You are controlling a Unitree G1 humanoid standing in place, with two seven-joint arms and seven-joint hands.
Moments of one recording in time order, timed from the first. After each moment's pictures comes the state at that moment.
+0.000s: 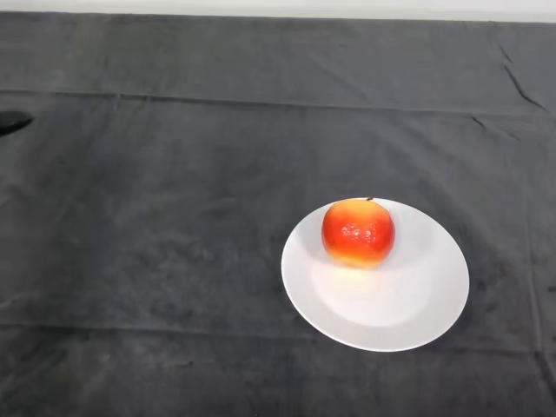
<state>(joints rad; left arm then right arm) -0.36 0.74 0.19 0.49 -0.13 -0.28 0.55 -0.44 -0.58 -0.86 1.18 0.82 0.51 0.72</state>
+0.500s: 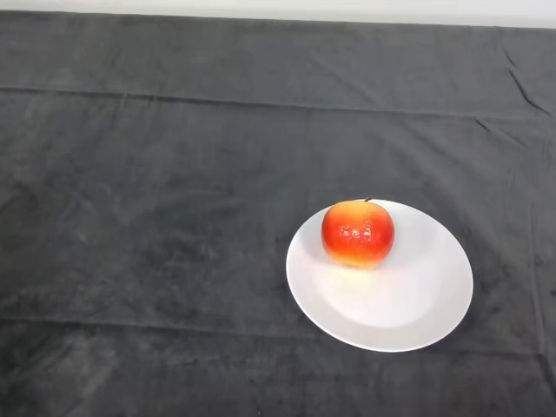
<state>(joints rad) -0.28 0.74 0.32 0.36 -0.09 -0.28 0.66 -0.44 -0.58 -0.86 1.18 0.82 0.51 0.72</state>
